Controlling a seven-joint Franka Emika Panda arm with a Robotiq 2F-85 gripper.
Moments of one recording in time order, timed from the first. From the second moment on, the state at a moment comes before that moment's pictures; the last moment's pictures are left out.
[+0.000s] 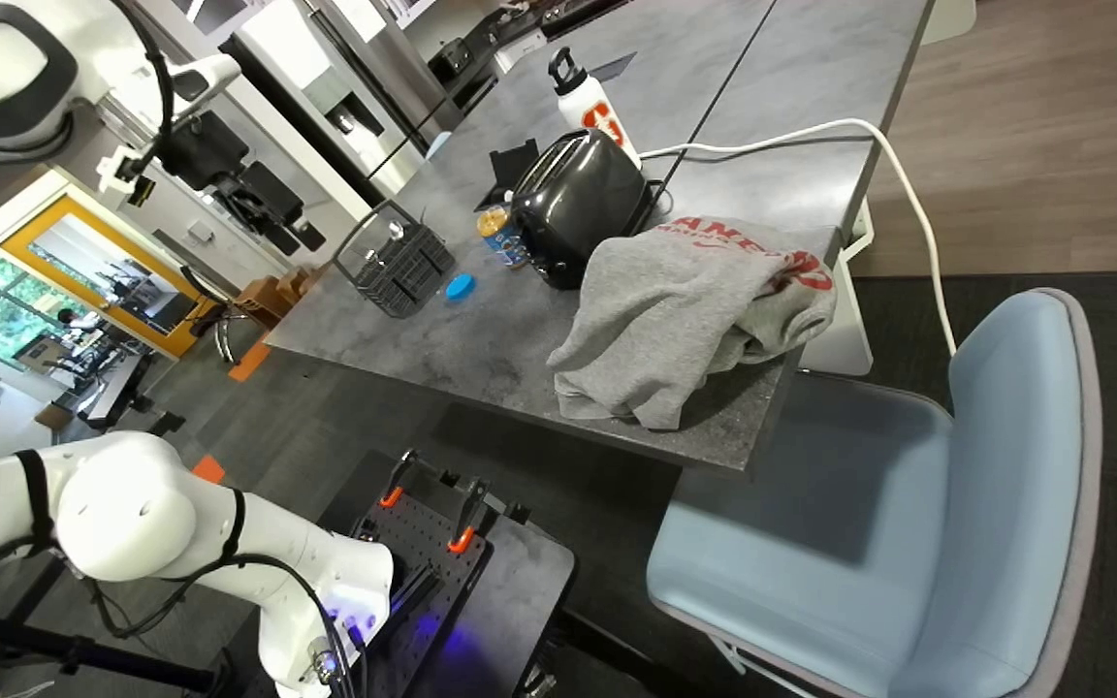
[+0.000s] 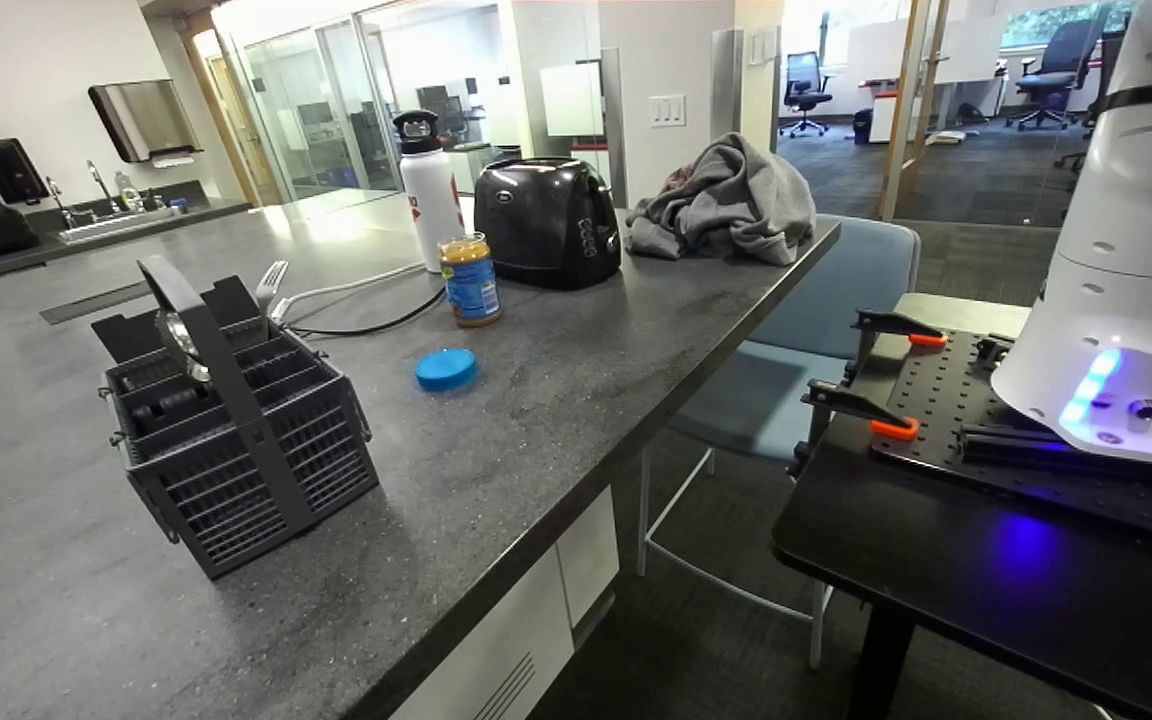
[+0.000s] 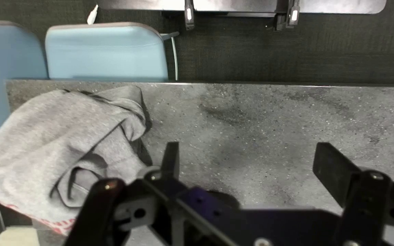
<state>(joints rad) -0.05 -0.70 -0.07 -2.41 -0.06 1.70 -0.12</state>
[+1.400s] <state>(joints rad) 0.27 -0.20 0.12 -2.27 0.31 2.17 -0.27</state>
